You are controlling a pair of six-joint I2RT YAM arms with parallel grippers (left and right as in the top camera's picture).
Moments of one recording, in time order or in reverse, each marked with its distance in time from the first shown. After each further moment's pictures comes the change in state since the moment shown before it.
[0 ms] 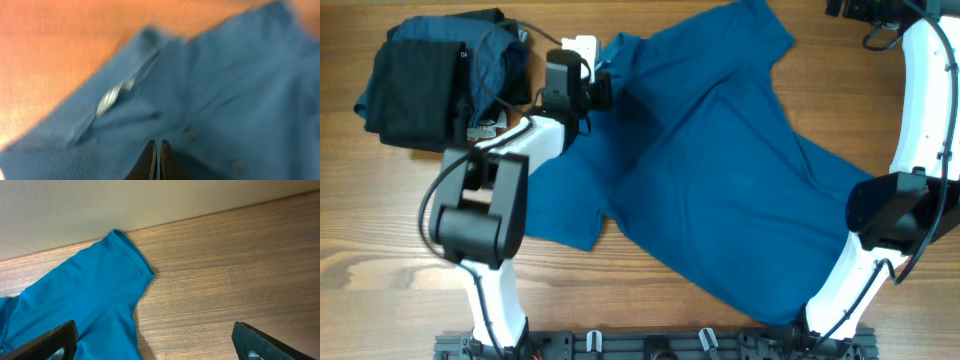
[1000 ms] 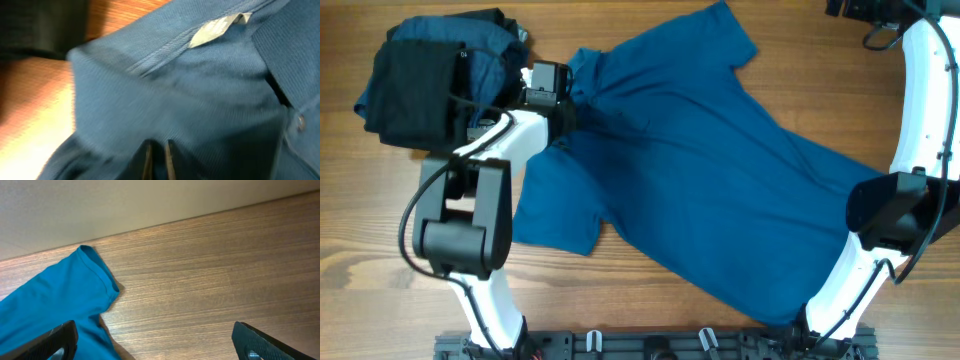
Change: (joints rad) left arm 0.065 -0.110 0.015 -0.545 -0.349 -0.208; right arm 0.000 0.000 0.000 0.000 0.000 0.000
